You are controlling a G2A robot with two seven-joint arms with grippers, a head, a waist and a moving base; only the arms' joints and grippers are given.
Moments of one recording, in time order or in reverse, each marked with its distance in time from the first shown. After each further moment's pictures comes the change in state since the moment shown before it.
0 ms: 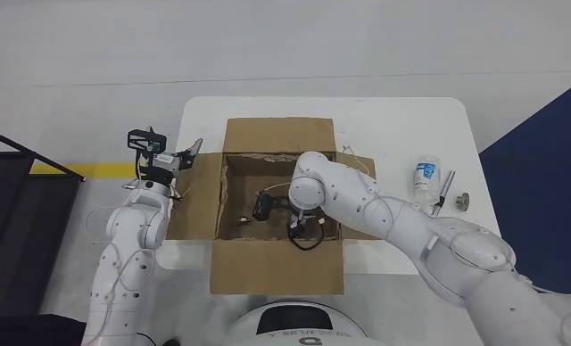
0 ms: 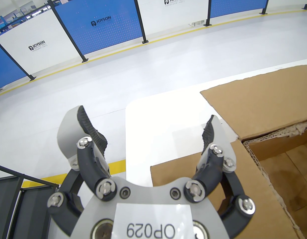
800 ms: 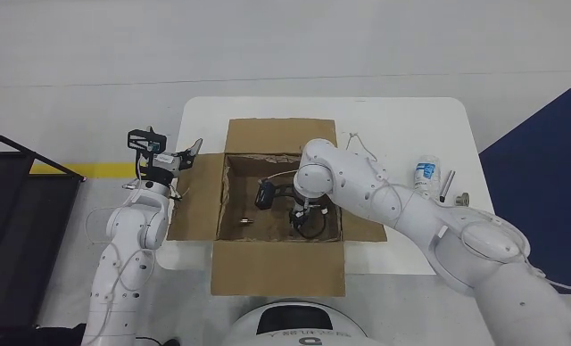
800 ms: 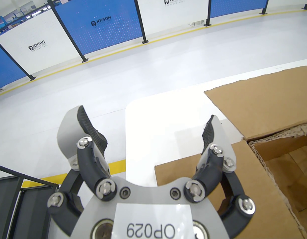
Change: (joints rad) left arm 0.000 0.000 0.000 0.000 0.000 0.000 0.000; right arm 0.076 0.031 -0.029 0.003 0.056 -0.051 -0.072
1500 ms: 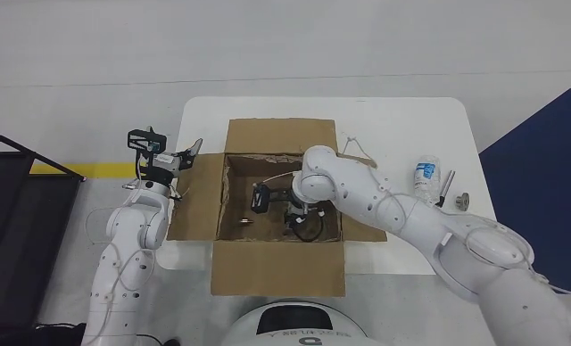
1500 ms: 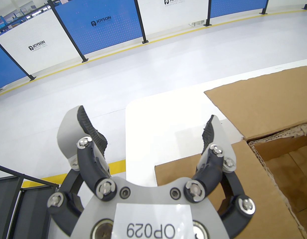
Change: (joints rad) left arm 0.000 0.000 0.000 0.000 0.000 0.000 0.000; right arm -0.051 0.038 0.029 -0.077 -0.159 -0.071 -0.175
